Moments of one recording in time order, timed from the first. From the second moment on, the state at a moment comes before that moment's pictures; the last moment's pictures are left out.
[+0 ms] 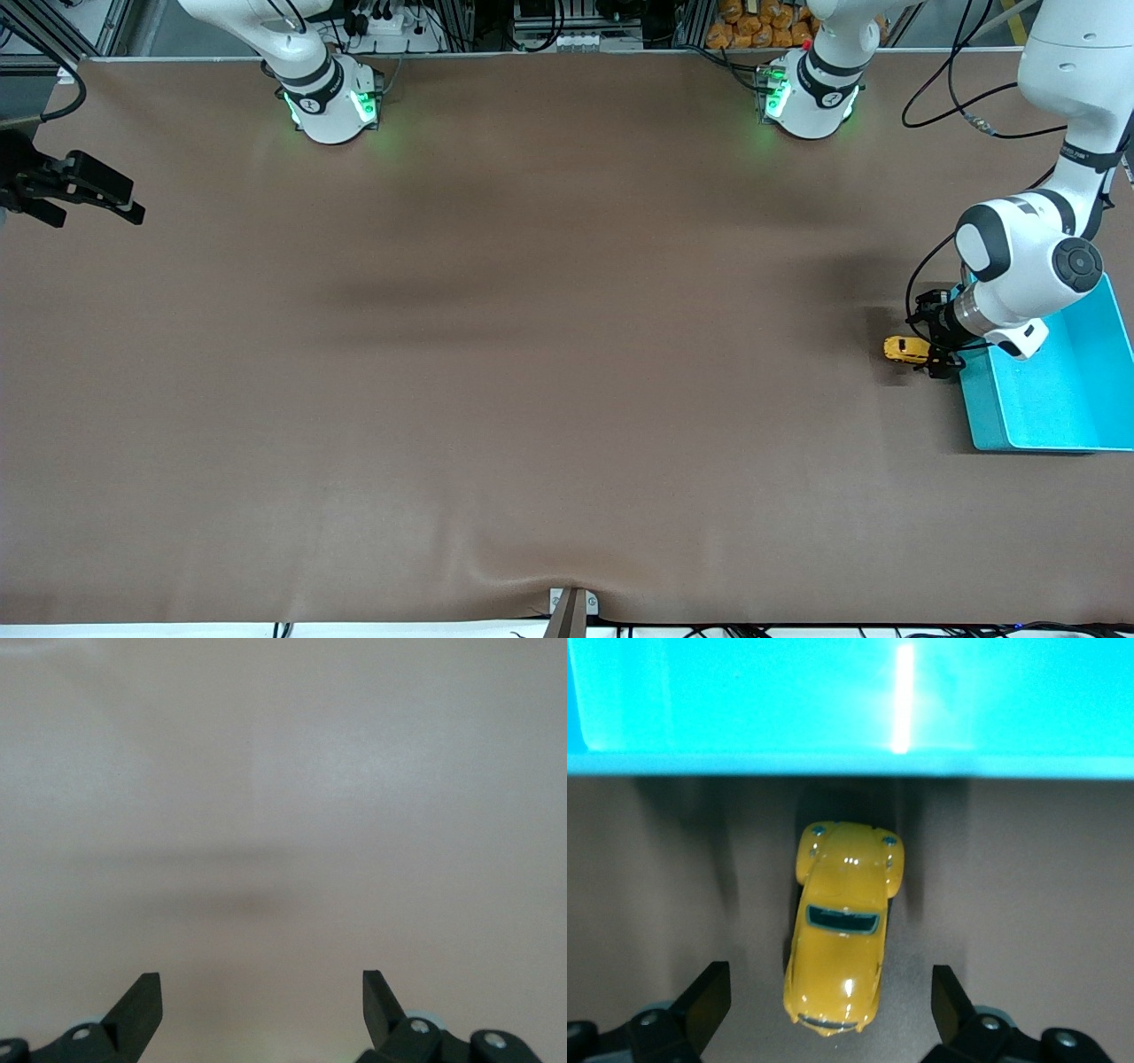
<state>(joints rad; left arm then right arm) 0.26 0.43 -0.06 -2.16 -0.04 2.59 -1.31 0.09 -0.01 -0.11 -1.49 0.06 1.46 0.00</state>
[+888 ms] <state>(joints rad) 0.25 0.34 -0.14 -2.11 0.01 2.48 -1.26 0.09 -0.02 -0.11 -1.49 0.02 1.46 0.01</state>
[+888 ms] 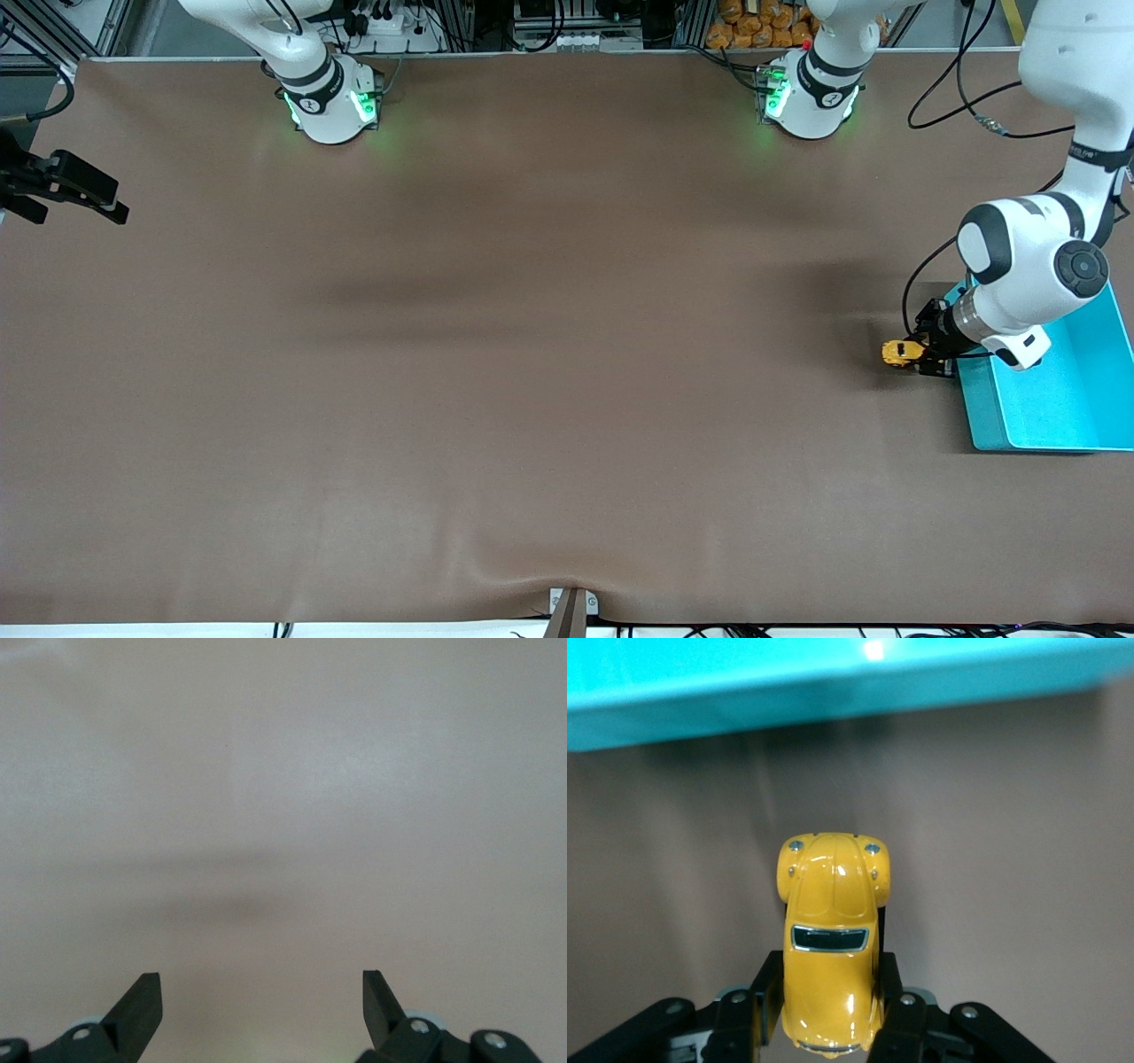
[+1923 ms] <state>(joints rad) 0.34 0.16 -0.15 -1.95 0.14 2.15 -0.37 0.08 -0.02 -0.10 -1.49 0.02 1.46 0.01</state>
